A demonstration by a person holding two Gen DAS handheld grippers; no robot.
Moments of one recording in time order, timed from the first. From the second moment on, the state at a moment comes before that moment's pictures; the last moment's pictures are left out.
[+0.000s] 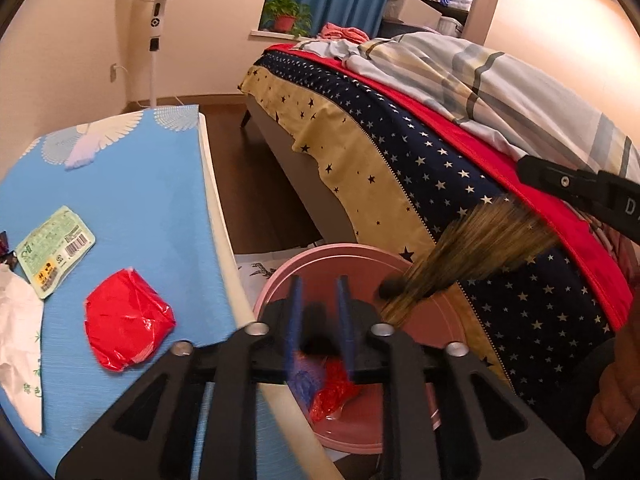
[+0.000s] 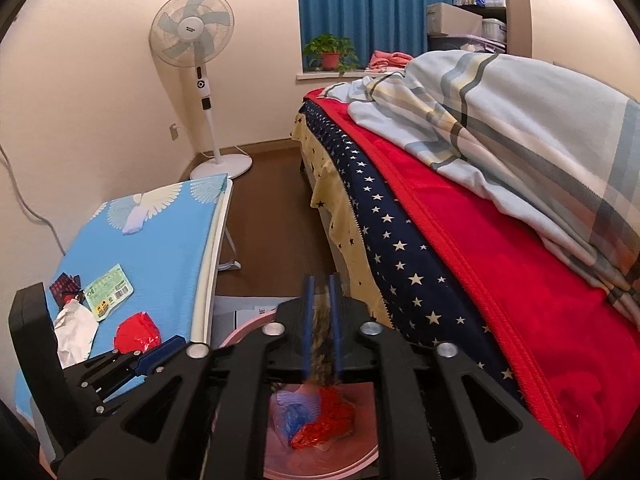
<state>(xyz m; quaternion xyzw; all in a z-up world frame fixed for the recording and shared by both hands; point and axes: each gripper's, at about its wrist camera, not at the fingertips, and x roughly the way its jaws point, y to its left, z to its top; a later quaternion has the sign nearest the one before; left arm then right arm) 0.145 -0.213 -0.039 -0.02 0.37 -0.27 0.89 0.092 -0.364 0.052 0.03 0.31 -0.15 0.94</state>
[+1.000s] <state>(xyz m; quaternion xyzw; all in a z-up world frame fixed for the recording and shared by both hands) 0.135 -0.166 0.003 -0.05 0.32 -0.24 0.91 0.078 -0.349 0.074 0.05 0.26 -0.11 0.96</state>
